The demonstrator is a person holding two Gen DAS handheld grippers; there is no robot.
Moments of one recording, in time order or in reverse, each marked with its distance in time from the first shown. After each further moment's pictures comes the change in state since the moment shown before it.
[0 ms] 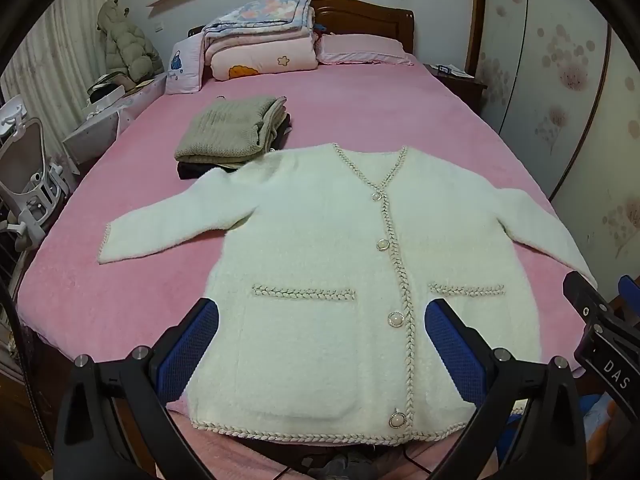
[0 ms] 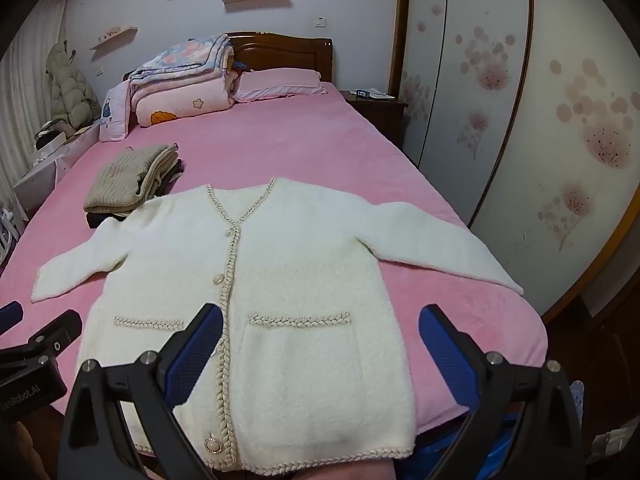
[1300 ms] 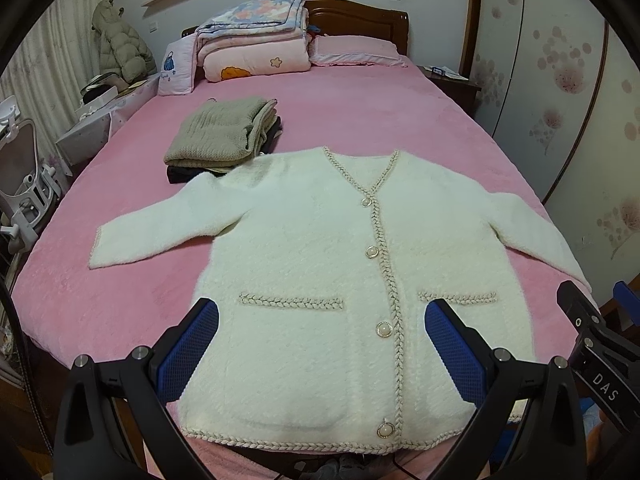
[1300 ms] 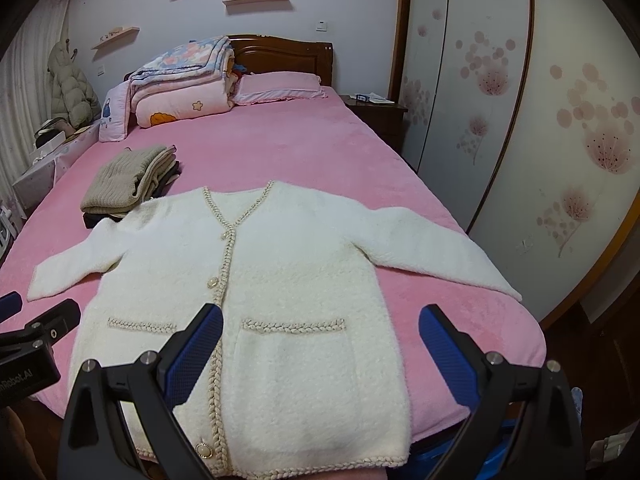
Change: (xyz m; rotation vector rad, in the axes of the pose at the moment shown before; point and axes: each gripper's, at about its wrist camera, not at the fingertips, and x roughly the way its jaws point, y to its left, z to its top) left arm 0.001 -0.004 0.008 -0.002 -0.006 -0.037; right arm 0.007 -0.004 0.000 -0.011 -0.015 -0.013
